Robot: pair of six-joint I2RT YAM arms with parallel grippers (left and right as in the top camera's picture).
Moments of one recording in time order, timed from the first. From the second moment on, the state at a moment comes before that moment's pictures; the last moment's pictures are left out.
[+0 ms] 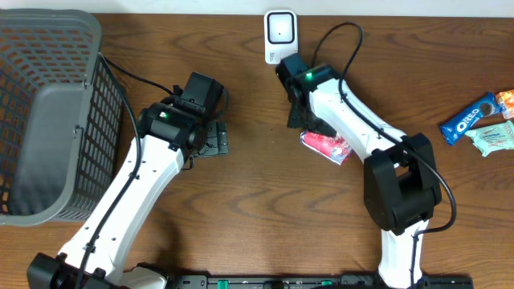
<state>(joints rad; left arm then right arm) -0.39 1.47 1.30 -1.14 -0.21 -0.46 0.48 2.10 1.64 -1.08 0.28 0.84</state>
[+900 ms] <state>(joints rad) -0.39 1.47 1.30 -1.14 -0.21 -0.46 0.09 2.10 1.78 -1.25 -0.76 0.13</state>
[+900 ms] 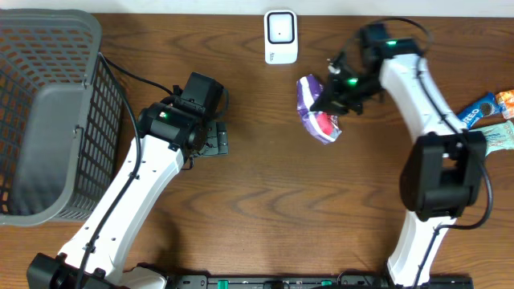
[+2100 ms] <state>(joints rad) -0.39 1.47 1.30 -1.14 -0.21 -0.46 -0.02 2.10 1.65 -1.31 -0.72 -0.18</state>
